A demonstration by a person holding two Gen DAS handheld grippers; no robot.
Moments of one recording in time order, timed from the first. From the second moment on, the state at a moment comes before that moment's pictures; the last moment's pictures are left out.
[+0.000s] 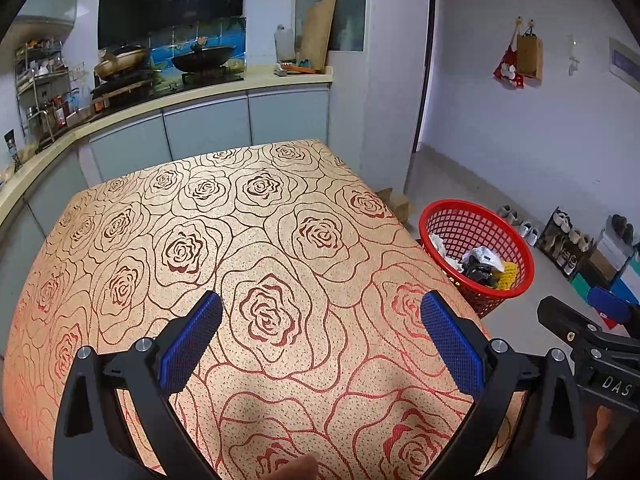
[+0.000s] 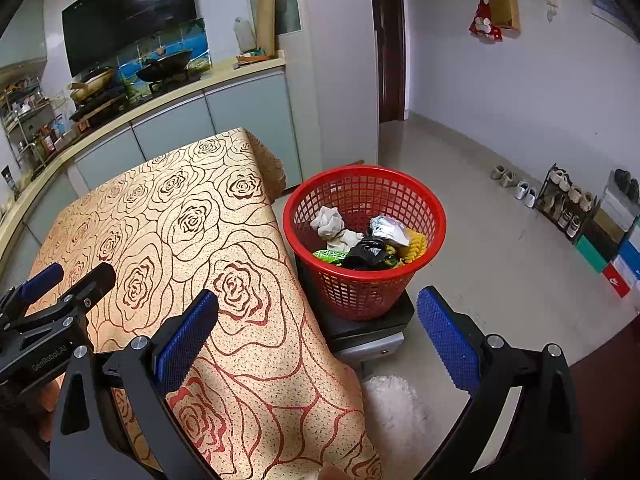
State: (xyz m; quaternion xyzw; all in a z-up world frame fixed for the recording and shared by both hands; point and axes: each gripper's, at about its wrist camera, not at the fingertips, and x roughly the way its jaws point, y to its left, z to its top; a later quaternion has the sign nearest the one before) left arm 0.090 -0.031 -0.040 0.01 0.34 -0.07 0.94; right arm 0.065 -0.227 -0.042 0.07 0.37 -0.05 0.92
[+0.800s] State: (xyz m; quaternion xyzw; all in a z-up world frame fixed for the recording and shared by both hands) left arm 0.090 -0.029 -0.044 0.01 0.34 -0.06 0.94; right arm 0.064 -0.224 -0.049 0.07 0.38 -0.04 0.92
